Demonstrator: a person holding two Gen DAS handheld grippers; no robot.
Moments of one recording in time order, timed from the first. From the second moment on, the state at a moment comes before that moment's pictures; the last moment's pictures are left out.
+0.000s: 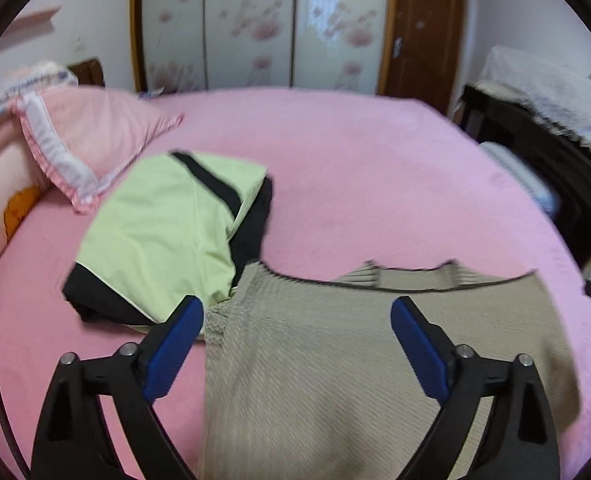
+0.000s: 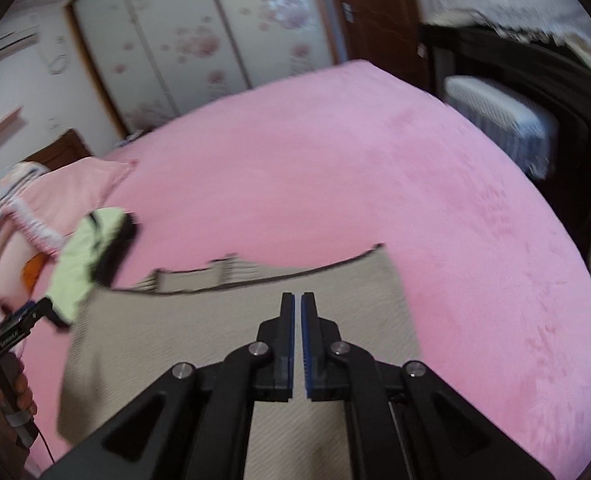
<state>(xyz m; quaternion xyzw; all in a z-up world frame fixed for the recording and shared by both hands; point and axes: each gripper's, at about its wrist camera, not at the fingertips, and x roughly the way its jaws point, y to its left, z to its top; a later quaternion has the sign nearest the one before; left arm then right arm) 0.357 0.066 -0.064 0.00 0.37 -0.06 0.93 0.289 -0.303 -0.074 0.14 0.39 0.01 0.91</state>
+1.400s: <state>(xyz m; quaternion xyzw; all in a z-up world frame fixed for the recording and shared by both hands) 0.233 0.107 -0.199 -0.04 0.44 0.01 0.90 0.144 -0.321 -0.184 0.05 0.45 -0.10 0.89</state>
